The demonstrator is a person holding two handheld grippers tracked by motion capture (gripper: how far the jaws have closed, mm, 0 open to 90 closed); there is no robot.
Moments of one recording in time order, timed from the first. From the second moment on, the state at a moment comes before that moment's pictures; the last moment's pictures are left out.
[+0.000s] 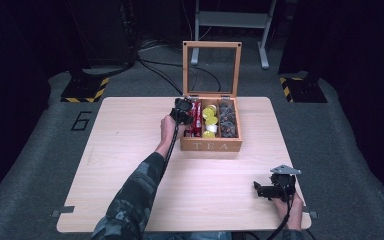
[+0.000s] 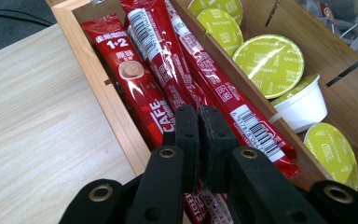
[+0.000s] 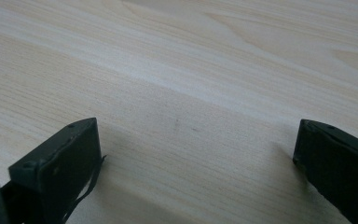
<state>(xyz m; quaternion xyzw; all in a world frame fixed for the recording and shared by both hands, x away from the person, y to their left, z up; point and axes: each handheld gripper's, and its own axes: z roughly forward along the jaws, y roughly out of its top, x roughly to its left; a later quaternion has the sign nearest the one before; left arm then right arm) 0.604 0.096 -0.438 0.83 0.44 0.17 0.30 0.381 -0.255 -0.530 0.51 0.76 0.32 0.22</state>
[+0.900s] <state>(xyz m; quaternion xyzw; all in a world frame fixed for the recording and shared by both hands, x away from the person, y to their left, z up) 0.591 0.118 -0.415 0.81 0.43 0.17 0.35 0.381 -0.255 -0.530 0.51 0.76 0.32 0.22</state>
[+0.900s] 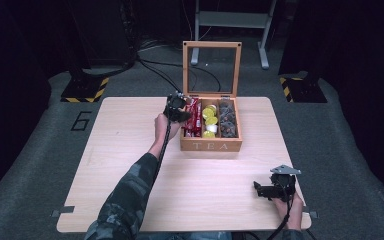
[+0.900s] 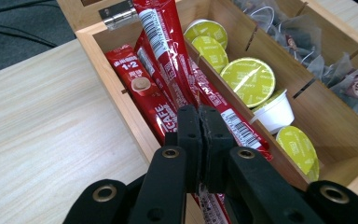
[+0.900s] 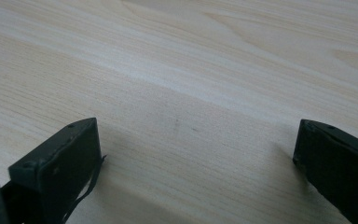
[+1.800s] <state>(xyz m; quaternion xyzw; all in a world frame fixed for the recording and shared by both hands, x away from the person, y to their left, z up) 0.562 0.137 -0.384 0.81 0.40 0.18 0.39 0.381 -0.255 -0.530 0.51 0.76 0.32 0.22</state>
